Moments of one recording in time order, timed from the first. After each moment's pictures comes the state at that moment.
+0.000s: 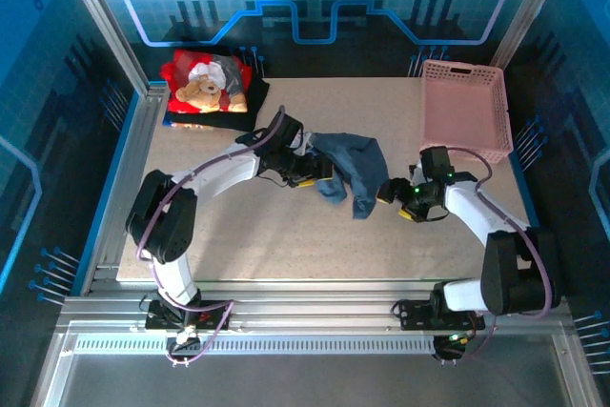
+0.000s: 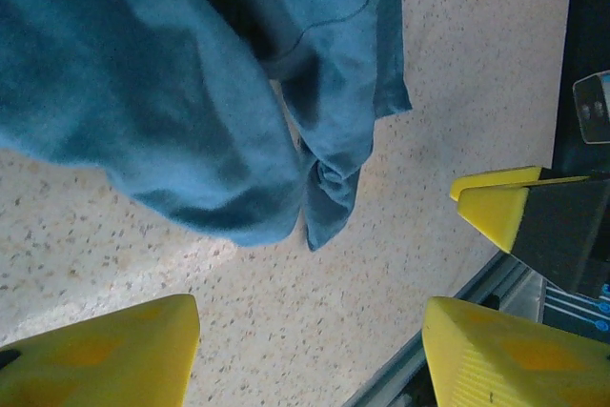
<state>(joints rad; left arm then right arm) -0.53 1.81 1.34 -0.51 0.53 -0.67 0.08 1.38 0.77 -0.59 -0.43 0.59</state>
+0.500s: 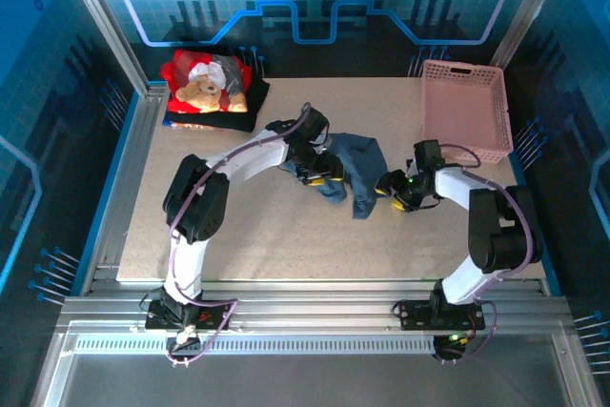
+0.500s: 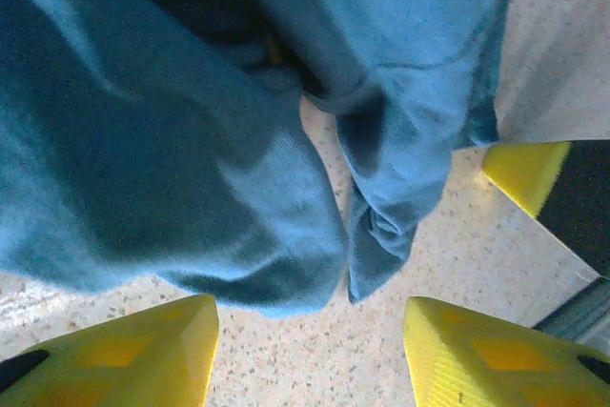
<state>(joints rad) -0.59 2.07 1.66 -0.76 0.40 -0.68 0.06 1.63 0.84 -0.42 -0.43 0.66</state>
